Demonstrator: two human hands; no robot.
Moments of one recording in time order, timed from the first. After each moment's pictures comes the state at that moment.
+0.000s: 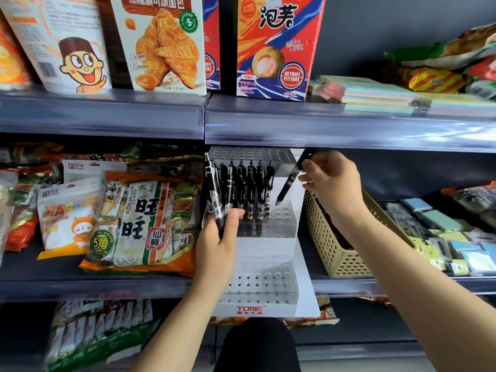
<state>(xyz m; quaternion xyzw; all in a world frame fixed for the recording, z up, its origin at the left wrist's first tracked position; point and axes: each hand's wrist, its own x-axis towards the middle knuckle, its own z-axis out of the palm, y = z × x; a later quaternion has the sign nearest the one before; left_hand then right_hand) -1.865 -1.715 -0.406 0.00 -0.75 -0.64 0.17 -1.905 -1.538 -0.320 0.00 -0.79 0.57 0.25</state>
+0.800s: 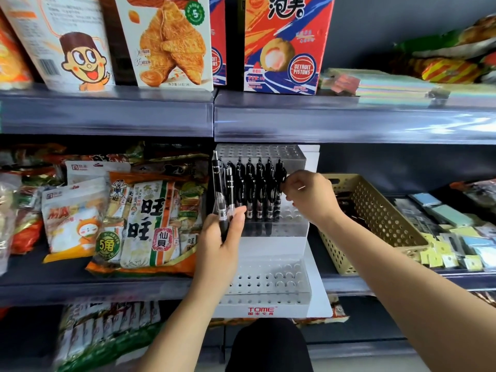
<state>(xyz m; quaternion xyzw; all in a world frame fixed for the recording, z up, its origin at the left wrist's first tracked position) -1.870 -1.733 -0.411 -0.07 -0.76 -0.62 0.18 -1.941 -1.559 -0.363 0.01 -0.90 0.40 0.18</state>
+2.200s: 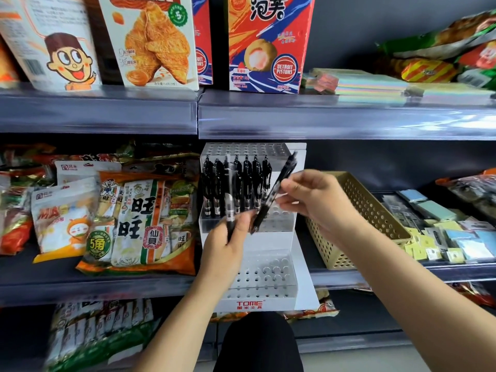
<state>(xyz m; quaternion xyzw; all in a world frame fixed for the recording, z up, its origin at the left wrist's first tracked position) -1.859 -1.712 -0.411 -0.06 -0.75 -0.65 0.08 -1.878 -1.549 -0.332 0.03 -0.71 0.70 0.04</state>
